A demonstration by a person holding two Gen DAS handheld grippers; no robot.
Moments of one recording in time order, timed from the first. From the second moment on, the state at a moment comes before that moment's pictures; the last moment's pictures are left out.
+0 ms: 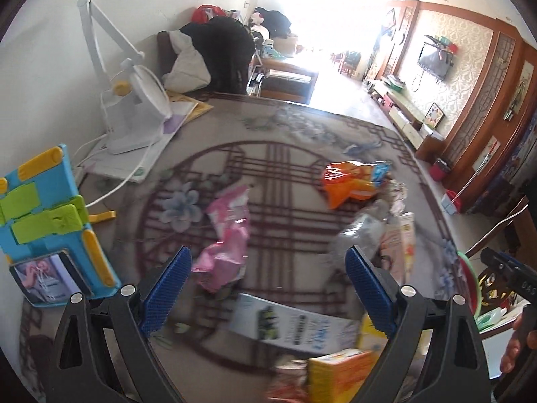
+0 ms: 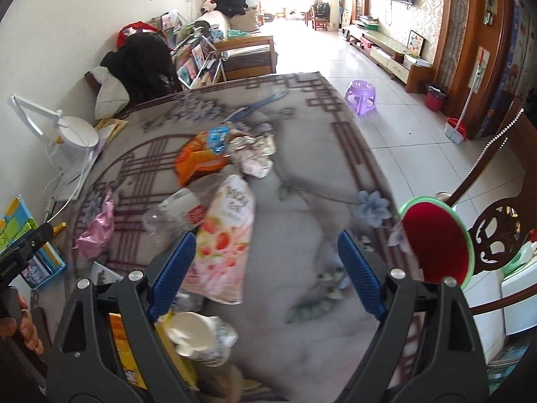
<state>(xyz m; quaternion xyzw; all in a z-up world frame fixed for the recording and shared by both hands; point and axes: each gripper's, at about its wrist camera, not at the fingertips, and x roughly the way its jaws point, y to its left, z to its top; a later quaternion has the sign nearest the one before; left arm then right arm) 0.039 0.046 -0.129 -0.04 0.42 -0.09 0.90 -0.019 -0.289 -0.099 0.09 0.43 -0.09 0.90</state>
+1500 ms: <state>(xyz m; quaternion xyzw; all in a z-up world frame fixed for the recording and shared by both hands) 0.116 0.061 -0.194 -0.06 0.47 -0.14 0.87 0.156 -0.216 -0.210 0.18 0.61 -0.08 0.76</state>
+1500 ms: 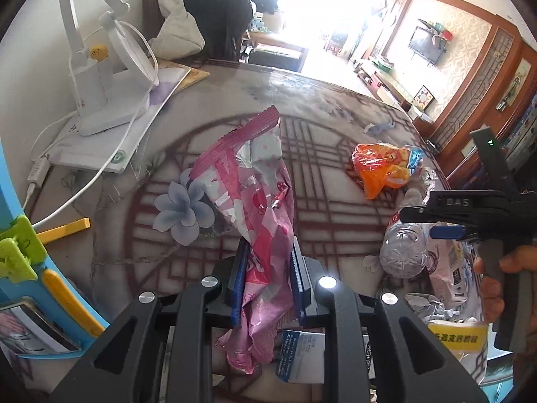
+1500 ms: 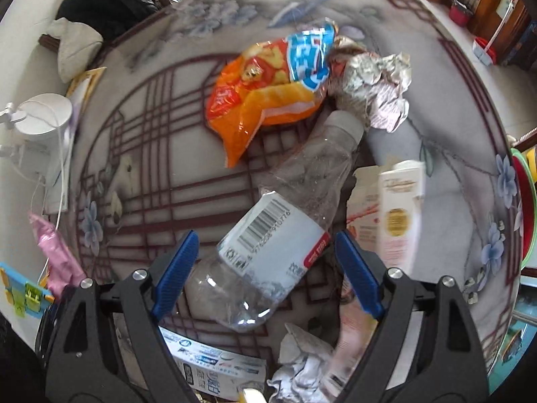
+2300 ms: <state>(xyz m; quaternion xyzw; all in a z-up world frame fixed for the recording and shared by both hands) 0.088 0.068 -0.155 -0.08 0.44 -0.12 0.89 0.102 -0.193 -0.138 0.19 0.53 0.05 0.83</state>
